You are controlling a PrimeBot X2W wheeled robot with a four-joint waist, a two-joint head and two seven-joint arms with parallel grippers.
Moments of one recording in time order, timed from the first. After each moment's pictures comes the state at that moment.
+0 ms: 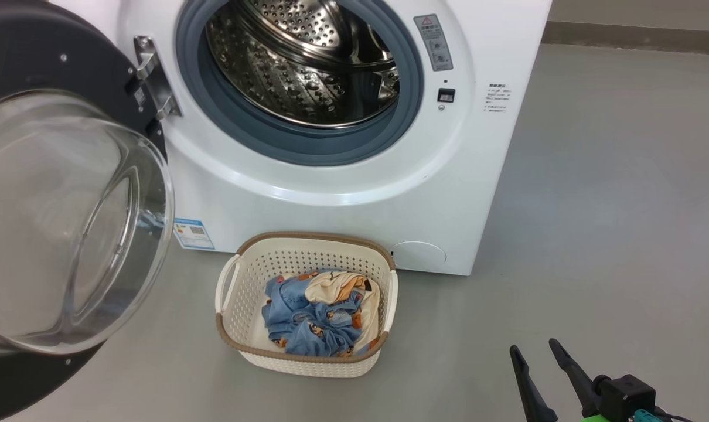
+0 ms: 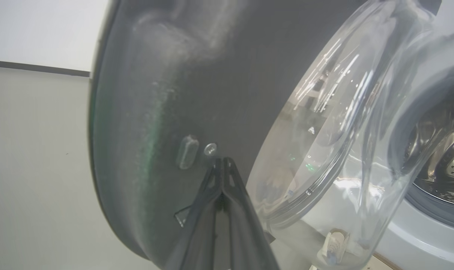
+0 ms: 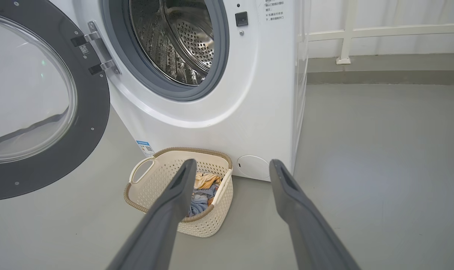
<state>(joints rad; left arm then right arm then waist) -0.16 0.26 0.40 0.52 -0.46 0.14 -0.26 0.04 -0.04 0.03 0.27 0.20 0.13 -0.25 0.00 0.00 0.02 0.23</state>
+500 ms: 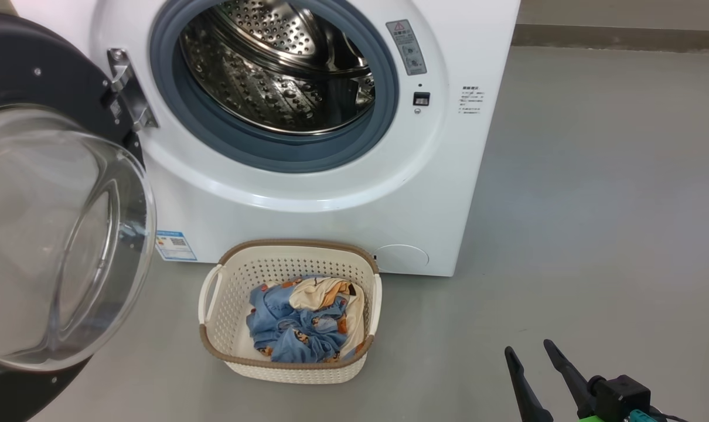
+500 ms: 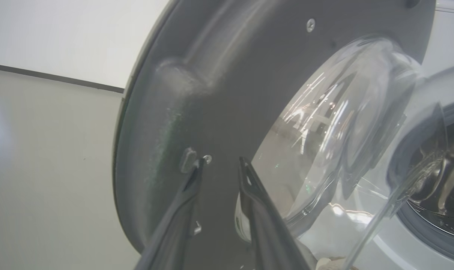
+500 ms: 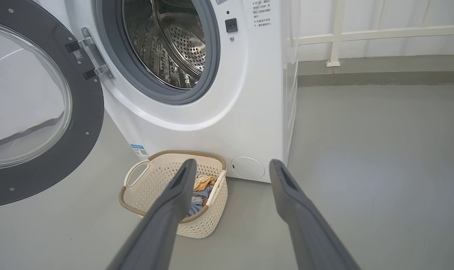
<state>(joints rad) -0.03 0.12 0.50 0.24 -0.41 0.06 -0.26 0.04 -0.04 0.05 0.27 0.20 0.13 -0.25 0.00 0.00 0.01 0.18</state>
